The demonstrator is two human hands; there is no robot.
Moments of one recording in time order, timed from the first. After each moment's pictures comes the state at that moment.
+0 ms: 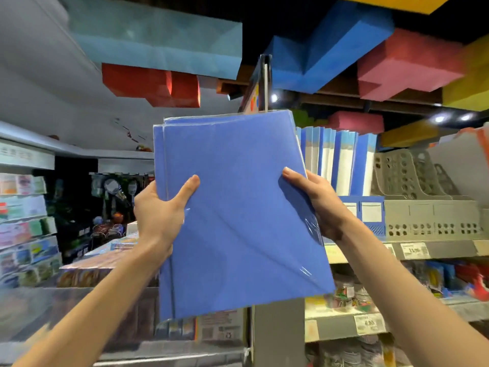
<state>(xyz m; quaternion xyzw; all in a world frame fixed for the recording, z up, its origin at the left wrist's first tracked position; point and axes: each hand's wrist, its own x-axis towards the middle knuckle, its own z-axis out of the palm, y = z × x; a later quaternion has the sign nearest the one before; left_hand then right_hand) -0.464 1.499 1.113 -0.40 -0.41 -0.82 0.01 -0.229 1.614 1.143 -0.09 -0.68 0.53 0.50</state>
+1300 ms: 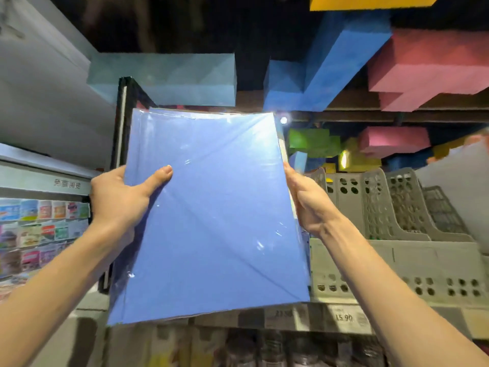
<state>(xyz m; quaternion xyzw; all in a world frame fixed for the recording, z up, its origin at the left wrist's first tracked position) -0.260 1.665 1.193 -0.37 -0.46 -0.79 0.19 -0.062 1.872 1.213 0.04 -0.65 0.61 0.45</state>
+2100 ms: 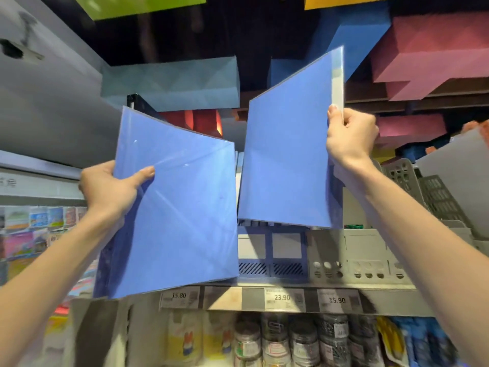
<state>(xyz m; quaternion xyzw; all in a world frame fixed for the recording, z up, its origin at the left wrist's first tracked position) -0.250 1.640 1.208 -0.32 -0.47 -0.77 0.29 0.027 1.846 1.273 -0.16 -0.56 0.16 0.80</state>
